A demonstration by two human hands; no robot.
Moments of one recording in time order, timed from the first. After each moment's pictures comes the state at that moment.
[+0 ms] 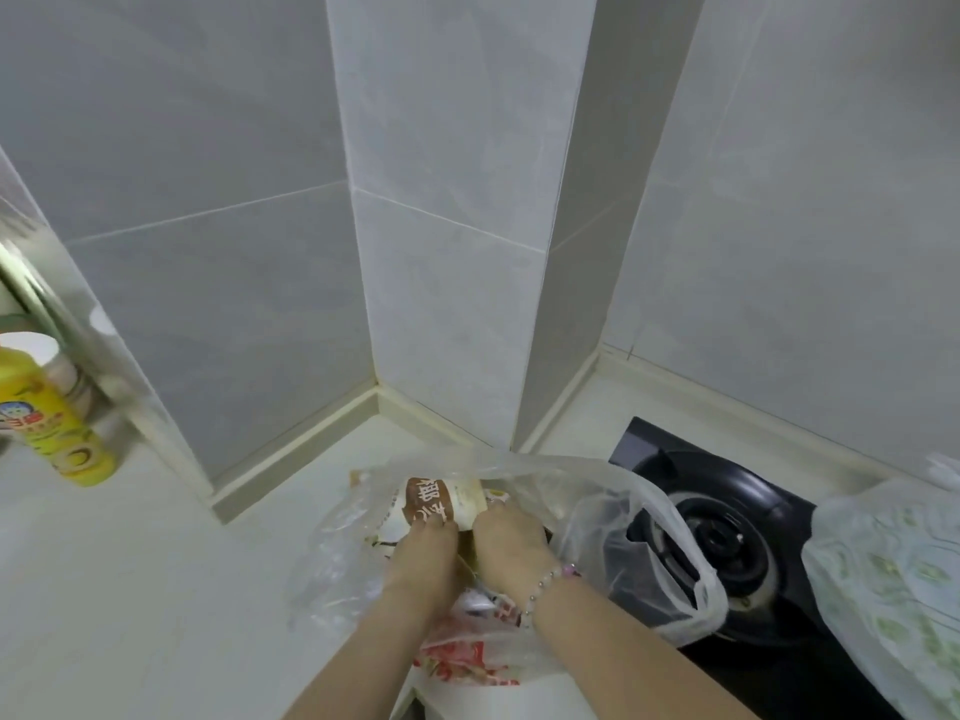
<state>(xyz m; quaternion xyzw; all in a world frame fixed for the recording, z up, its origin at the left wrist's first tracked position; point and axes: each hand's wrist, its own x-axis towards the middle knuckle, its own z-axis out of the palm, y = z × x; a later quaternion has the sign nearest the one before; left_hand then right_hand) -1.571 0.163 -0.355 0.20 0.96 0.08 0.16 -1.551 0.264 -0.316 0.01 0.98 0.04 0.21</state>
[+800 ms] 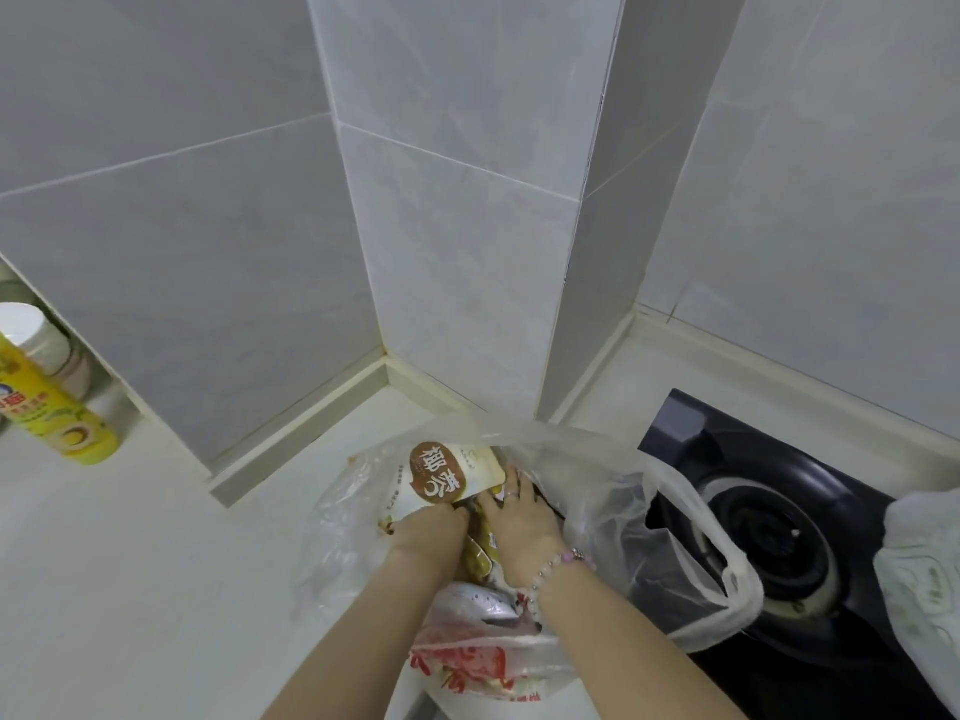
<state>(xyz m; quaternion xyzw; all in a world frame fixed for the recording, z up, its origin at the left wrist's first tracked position) -1.614 0.169 -0.381 0.25 0.94 -0.07 0.23 -1.590 0.285 -0.381 -0.02 0.97 0.03 0.24</state>
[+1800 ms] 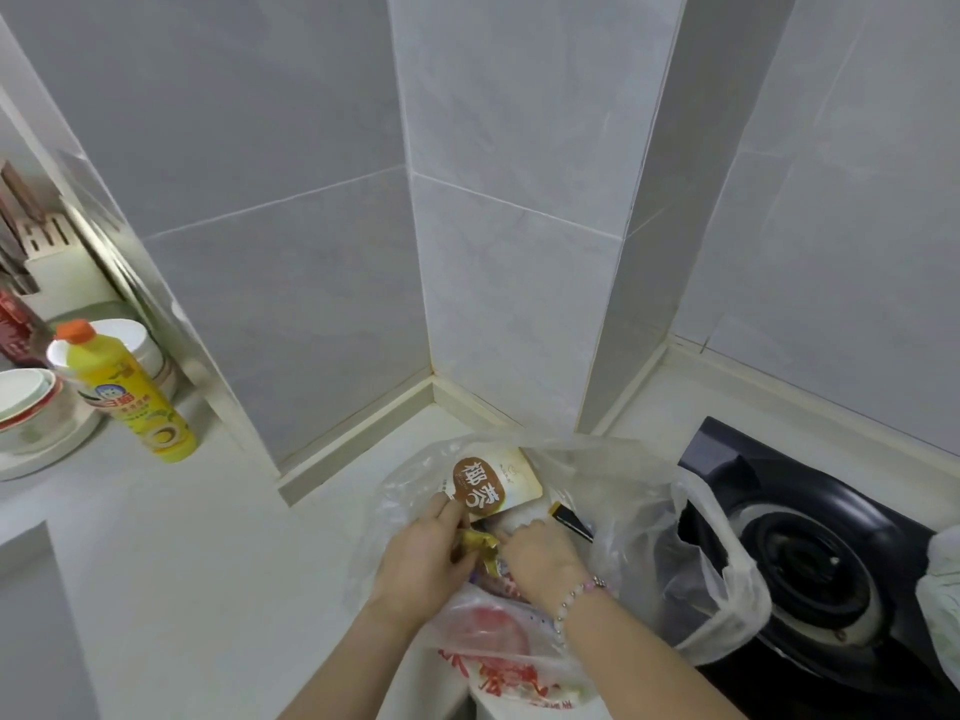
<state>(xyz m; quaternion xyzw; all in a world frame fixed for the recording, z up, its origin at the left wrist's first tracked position) -1.574 0.109 -0.339 0.20 0.96 0.21 0.02 -1.571 0.254 -0.365 -0.14 0.96 0.14 0.22</state>
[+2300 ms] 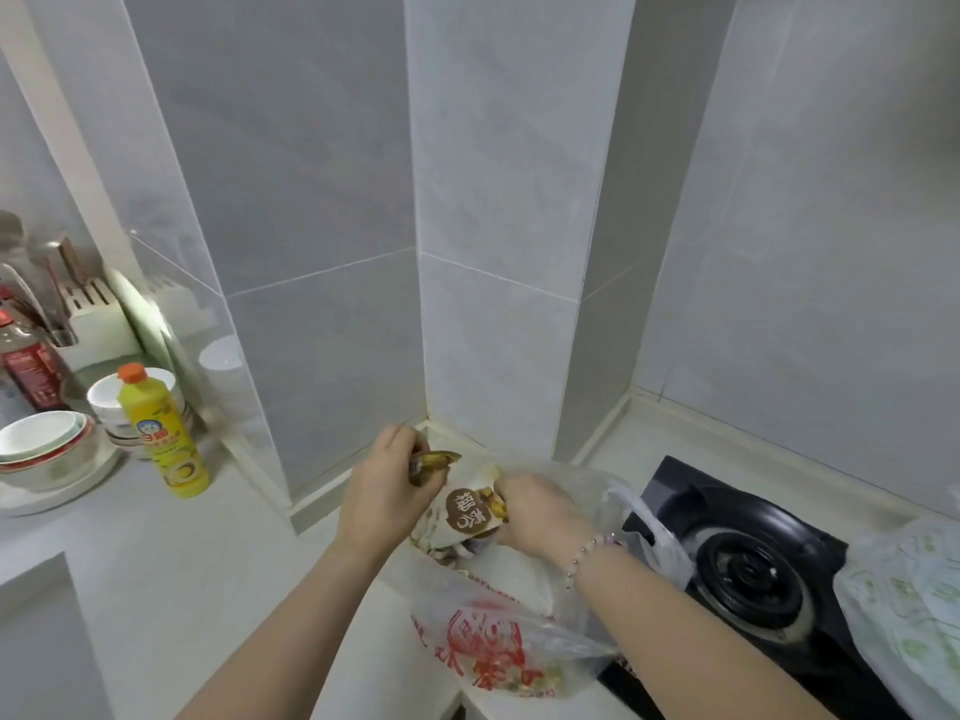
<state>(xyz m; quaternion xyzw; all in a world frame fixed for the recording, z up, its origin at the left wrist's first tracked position) -1.568 0.082 -0.241 0.16 0.91 0.34 -0.19 -1.549 0.251 -0.256 -0.04 1.00 -0.05 0.07</state>
